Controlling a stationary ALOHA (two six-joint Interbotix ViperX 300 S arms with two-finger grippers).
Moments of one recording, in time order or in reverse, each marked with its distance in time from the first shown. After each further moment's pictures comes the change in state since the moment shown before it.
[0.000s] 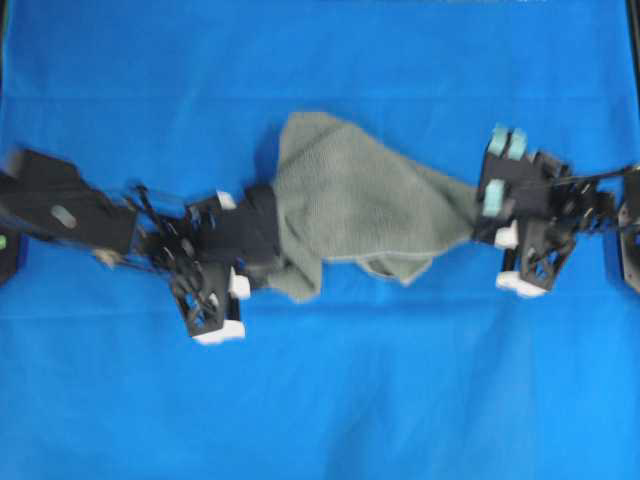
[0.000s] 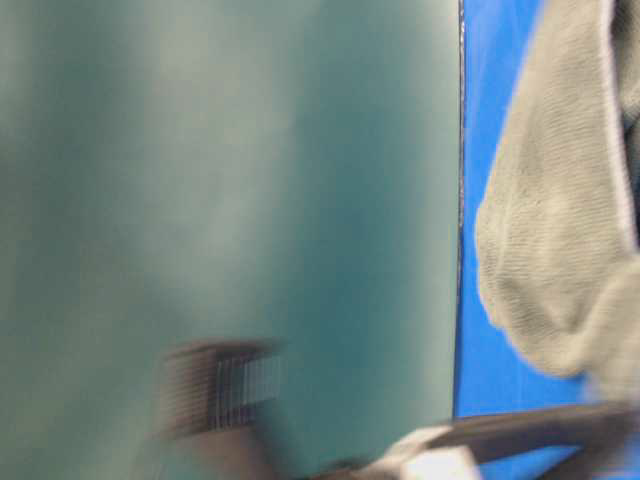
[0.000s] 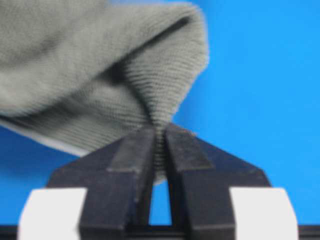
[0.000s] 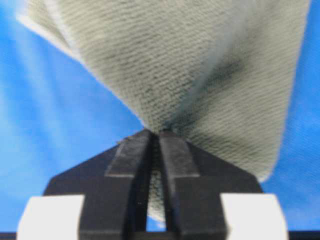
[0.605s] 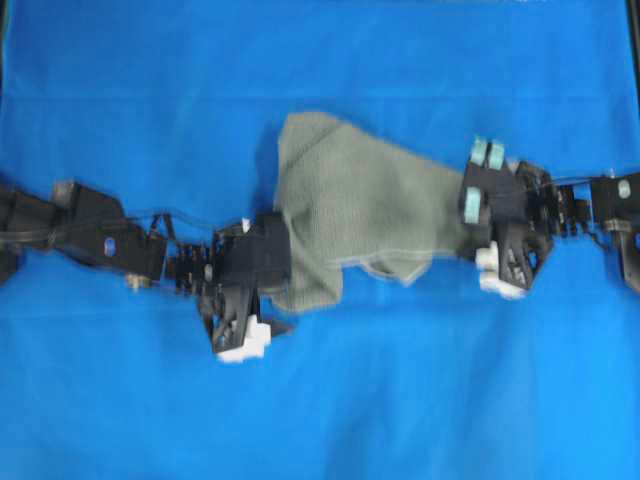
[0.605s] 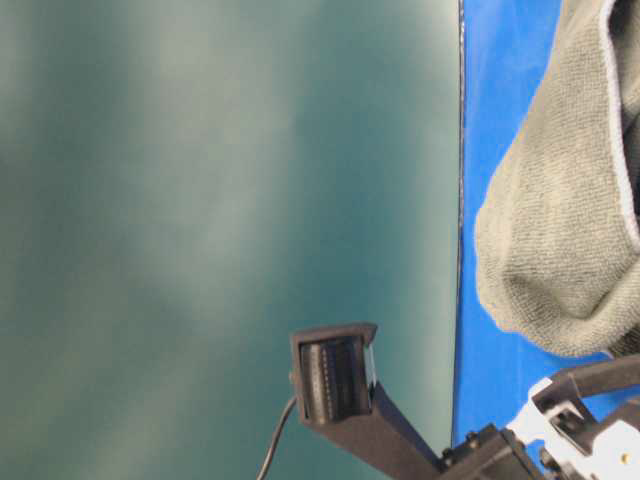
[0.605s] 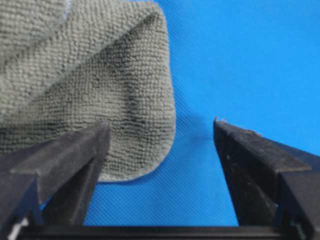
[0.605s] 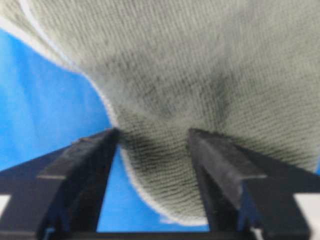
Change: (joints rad) left arm -0.023 0.270 0.012 -0.006 -0.324 -0.018; right arm -0.048 0.262 0.028 -0.025 -0.216 -0.008
